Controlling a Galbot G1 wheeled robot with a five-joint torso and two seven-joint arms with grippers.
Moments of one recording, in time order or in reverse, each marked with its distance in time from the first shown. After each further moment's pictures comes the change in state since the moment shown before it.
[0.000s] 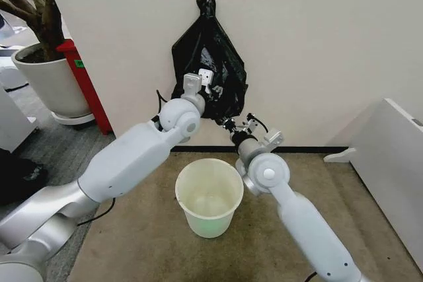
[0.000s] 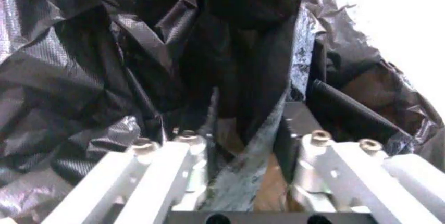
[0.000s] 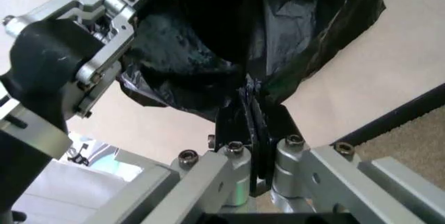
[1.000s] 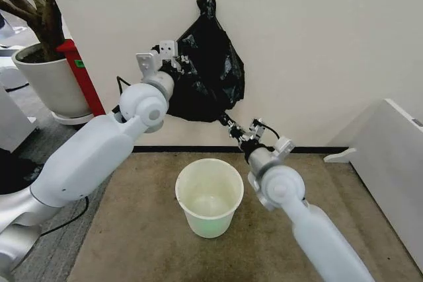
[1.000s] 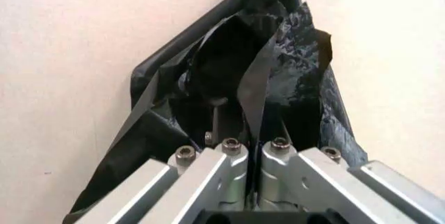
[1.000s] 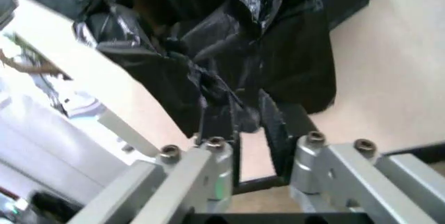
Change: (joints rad) left arm 0.032 0.192 -0.162 -0.180 -0.150 -0.176 -0.047; right arm -0.147 -0.120 0.044 0.103 -0.312 -0.100 -0.226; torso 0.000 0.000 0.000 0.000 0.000
